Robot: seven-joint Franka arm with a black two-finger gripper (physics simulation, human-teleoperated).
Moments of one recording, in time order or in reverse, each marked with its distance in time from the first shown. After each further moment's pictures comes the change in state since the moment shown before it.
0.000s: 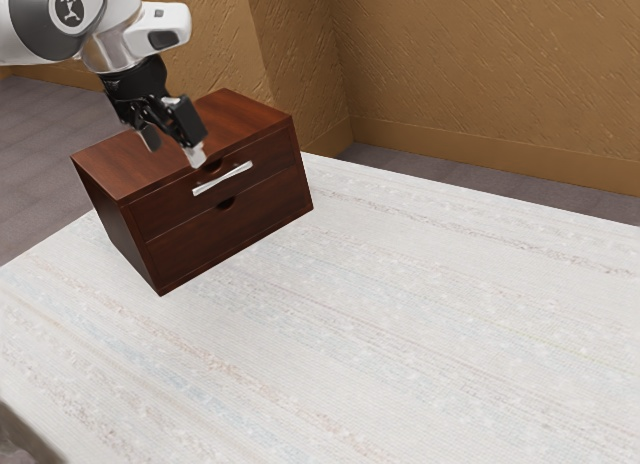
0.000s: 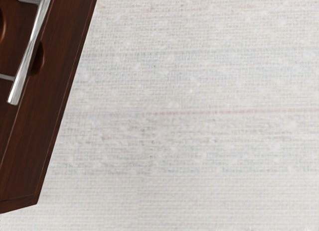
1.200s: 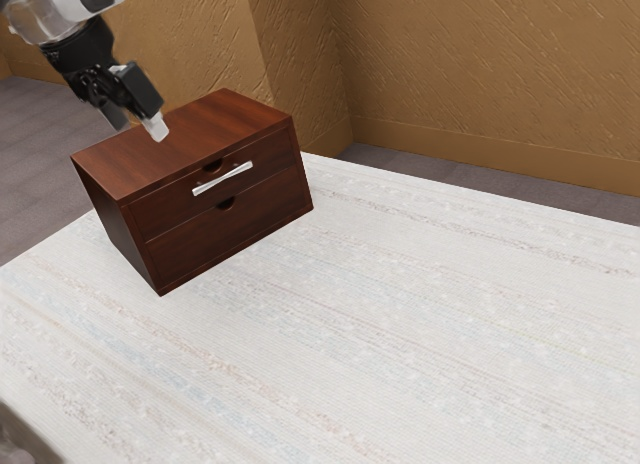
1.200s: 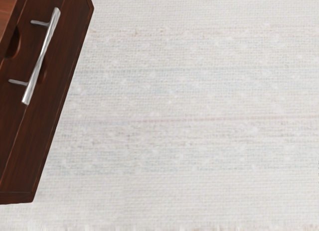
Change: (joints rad) arm -0.001 -0.152 -0.021 -0.030 0.007 -0.052 -0.037
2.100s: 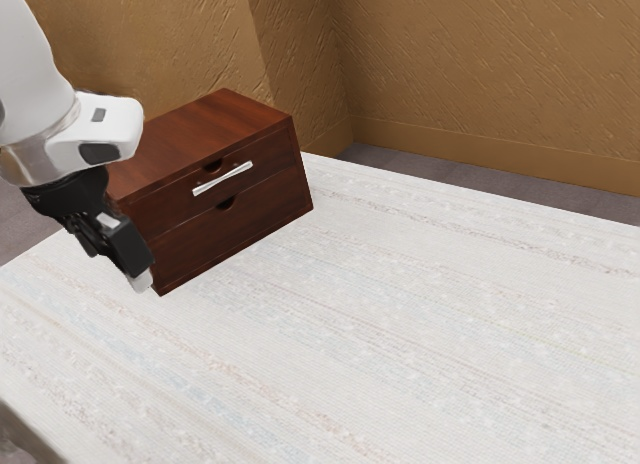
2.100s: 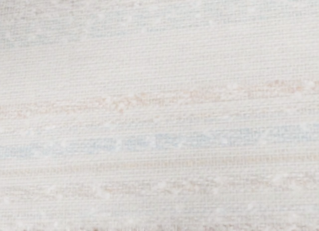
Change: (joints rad) arm 0.455 -0.489 -0.766 -0.626 0.231 0.051 -0.214
